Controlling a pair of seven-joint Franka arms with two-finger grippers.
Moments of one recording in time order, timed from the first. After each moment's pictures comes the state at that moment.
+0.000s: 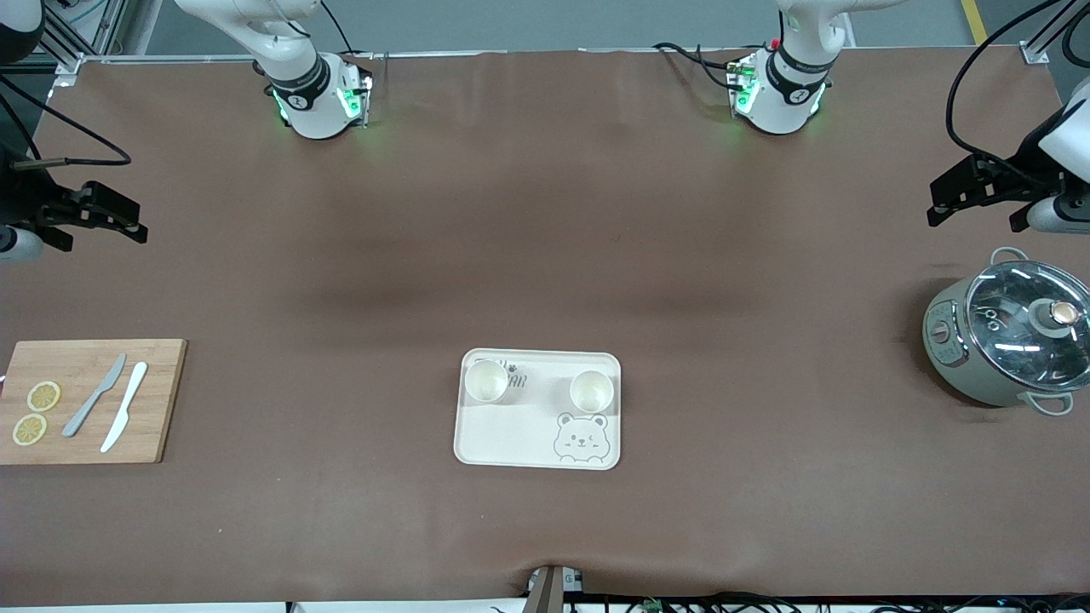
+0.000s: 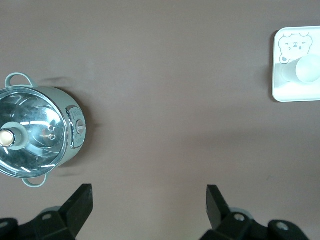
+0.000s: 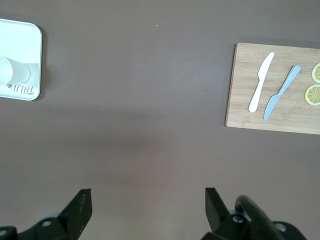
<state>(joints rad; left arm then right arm) 0.09 0.00 -0.16 -1.51 0.00 1.54 0.02 -0.04 0.01 0.01 -1.58 0.02 1.56 -0.13</state>
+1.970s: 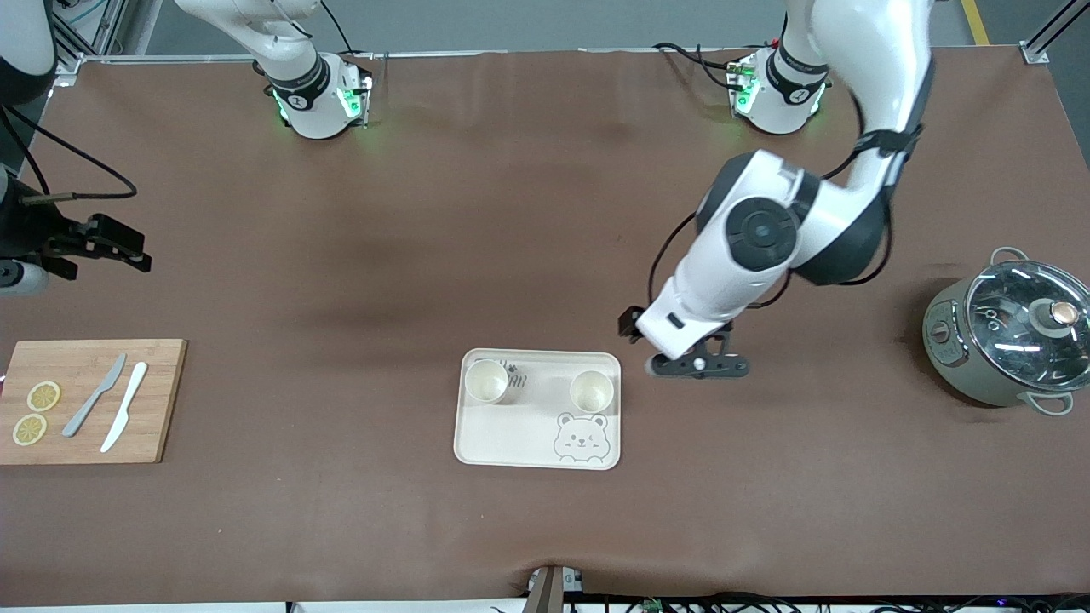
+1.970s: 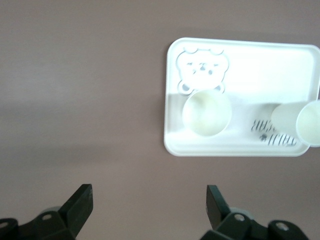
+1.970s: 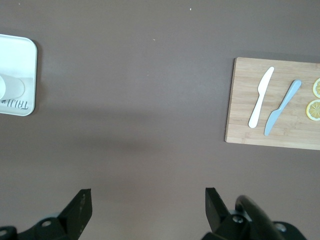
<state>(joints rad) -0.38 0.55 -0.18 -1.41 0.01 2.02 -0.52 -0.04 0.10 0.01 -1.55 0.02 1.64 -0.13</state>
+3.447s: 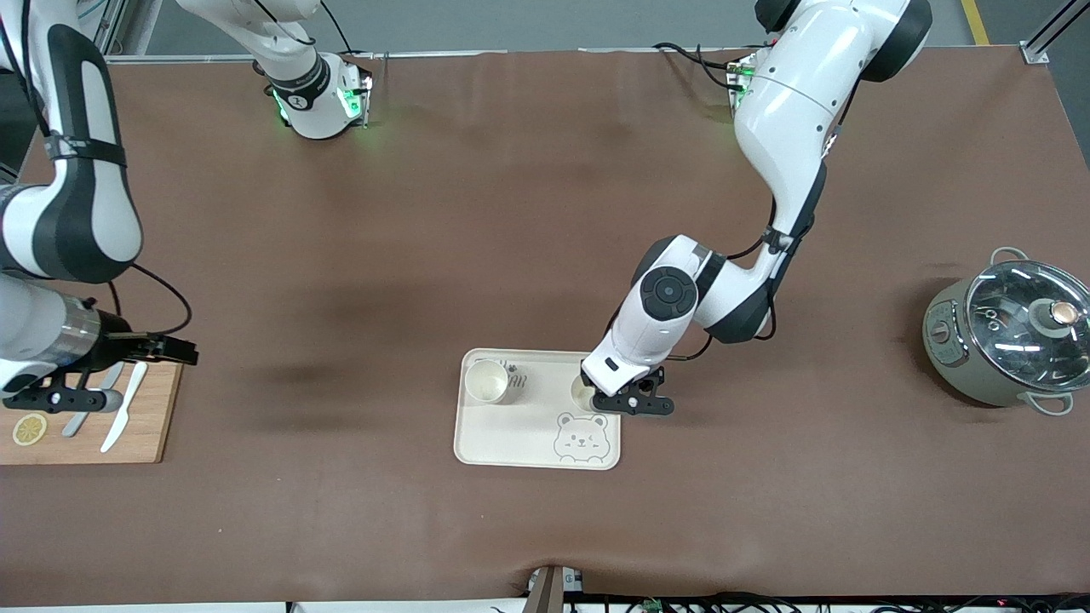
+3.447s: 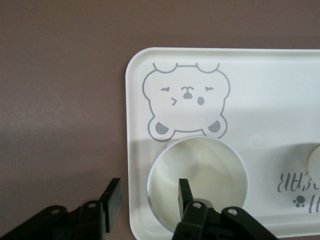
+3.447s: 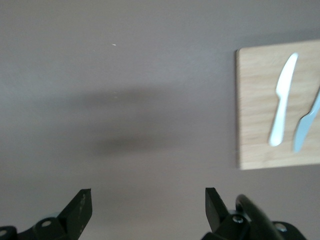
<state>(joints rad) -0.45 0.82 -0.14 -1.38 0.10 2.39 -0.54 -0.07 0.39 0.02 -1.55 0.00 1.87 0.08</state>
